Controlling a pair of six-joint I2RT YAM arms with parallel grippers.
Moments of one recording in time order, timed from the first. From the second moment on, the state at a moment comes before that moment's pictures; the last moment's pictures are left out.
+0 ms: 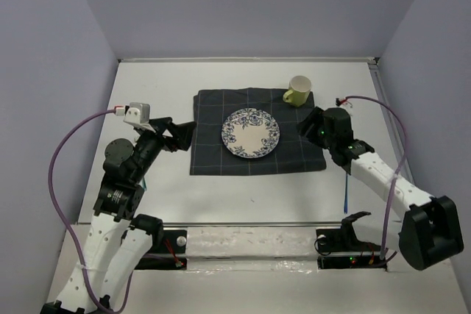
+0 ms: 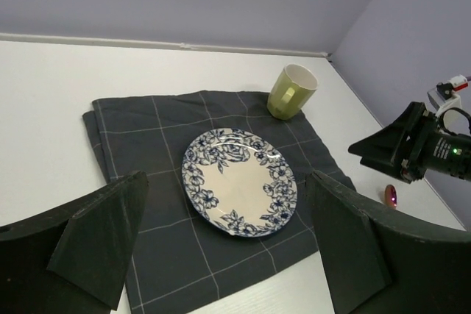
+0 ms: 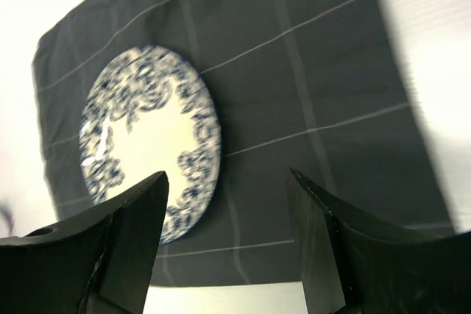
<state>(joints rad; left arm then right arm) -0.28 0.55 0.67 -0.11 0.16 -0.38 0.36 1.20 0.70 -0.07 0.16 0.77</state>
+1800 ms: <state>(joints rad) -0.53 0.34 0.67 -0.14 0.16 -0.30 -0.09 1.50 0.82 -0.70 0.20 0.58</state>
